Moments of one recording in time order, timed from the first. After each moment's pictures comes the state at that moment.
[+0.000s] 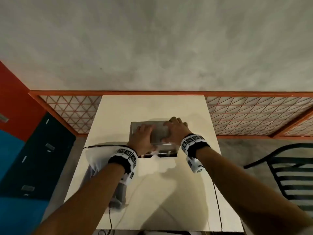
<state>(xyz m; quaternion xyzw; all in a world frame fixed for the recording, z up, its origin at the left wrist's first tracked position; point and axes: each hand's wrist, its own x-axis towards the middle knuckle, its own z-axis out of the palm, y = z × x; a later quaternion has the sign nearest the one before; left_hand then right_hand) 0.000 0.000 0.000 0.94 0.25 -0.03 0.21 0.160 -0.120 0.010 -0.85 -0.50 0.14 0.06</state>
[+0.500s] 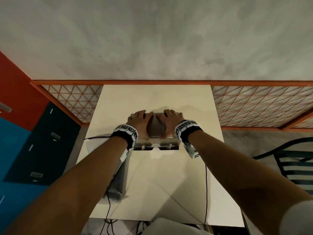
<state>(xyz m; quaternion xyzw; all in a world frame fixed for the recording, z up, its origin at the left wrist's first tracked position) 0.034 0.043 -0.010 0.95 0.25 -0.21 0.06 0.168 -0.089 -0.003 -0.81 -0.56 0.17 -0.03</state>
